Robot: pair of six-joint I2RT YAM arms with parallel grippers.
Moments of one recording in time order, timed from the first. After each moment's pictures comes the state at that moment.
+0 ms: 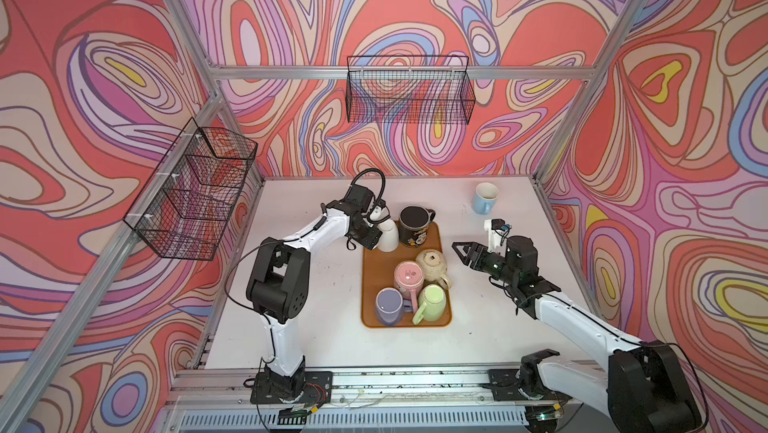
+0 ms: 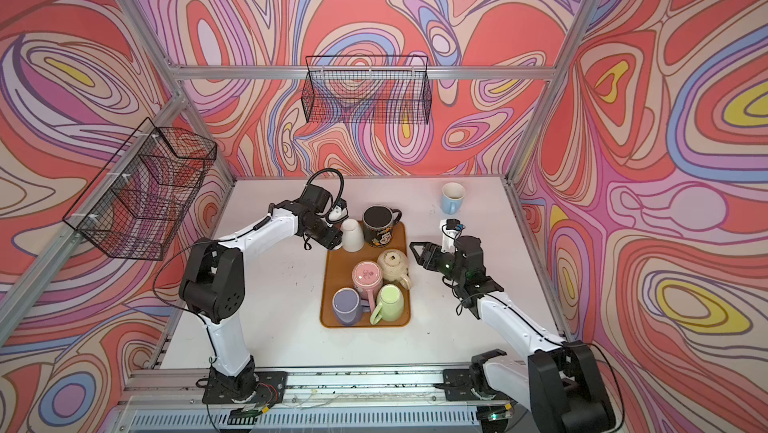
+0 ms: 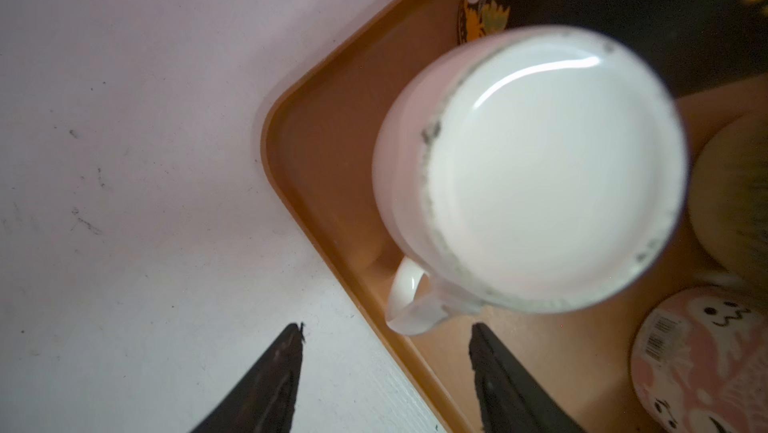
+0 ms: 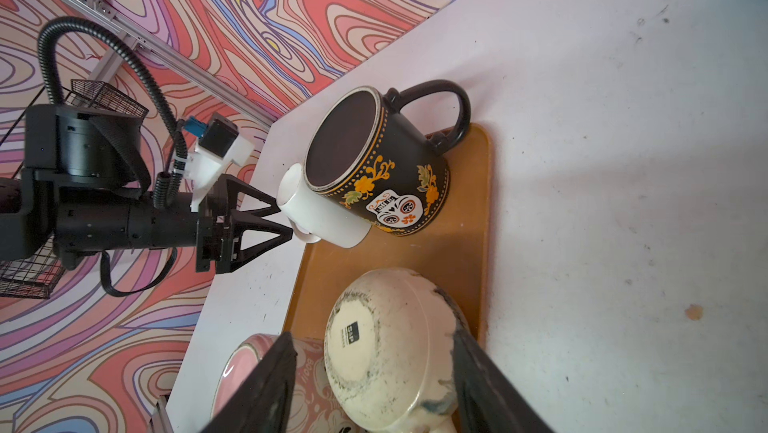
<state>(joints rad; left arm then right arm) -0.38 1.91 1.46 -0.69 0.08 0.21 0.23 1.13 0.48 0.25 -0.42 0.64</state>
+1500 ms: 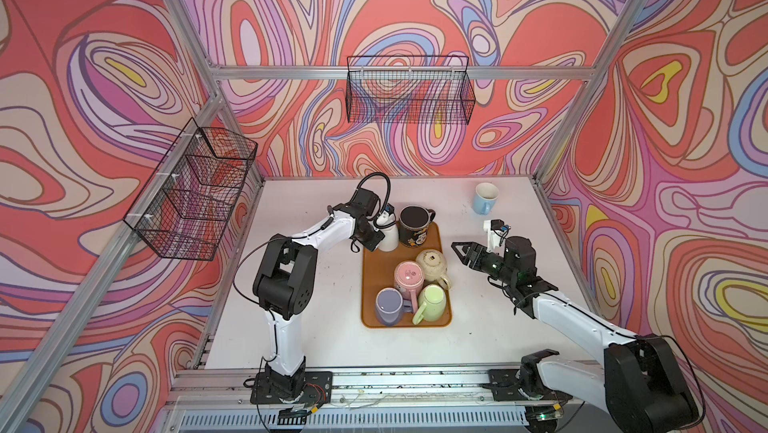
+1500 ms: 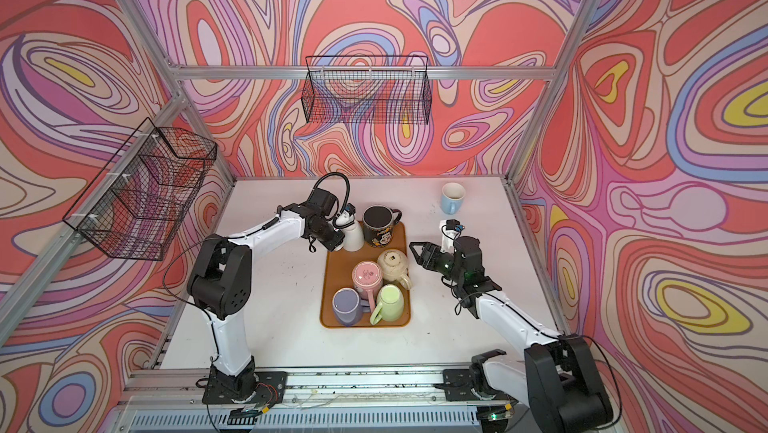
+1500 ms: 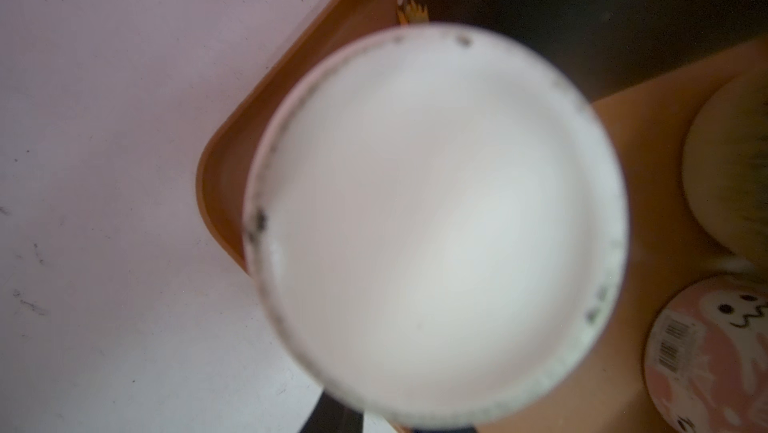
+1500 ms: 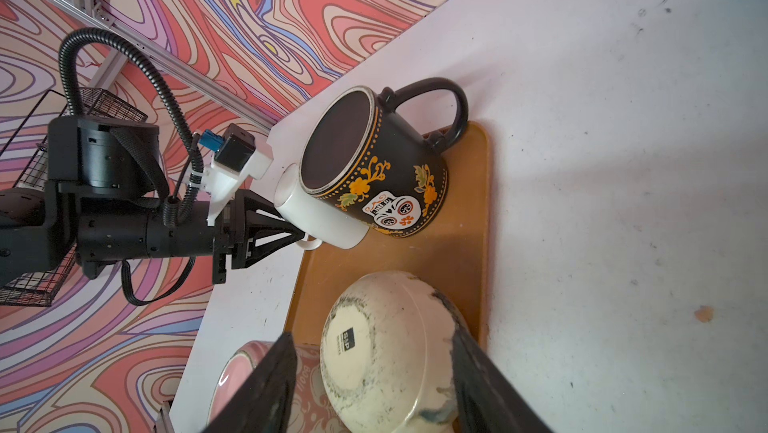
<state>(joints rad) -0.42 1.95 1.45 -0.64 0.11 0.31 0.23 1.16 0.47 0.30 -0.42 0.66</state>
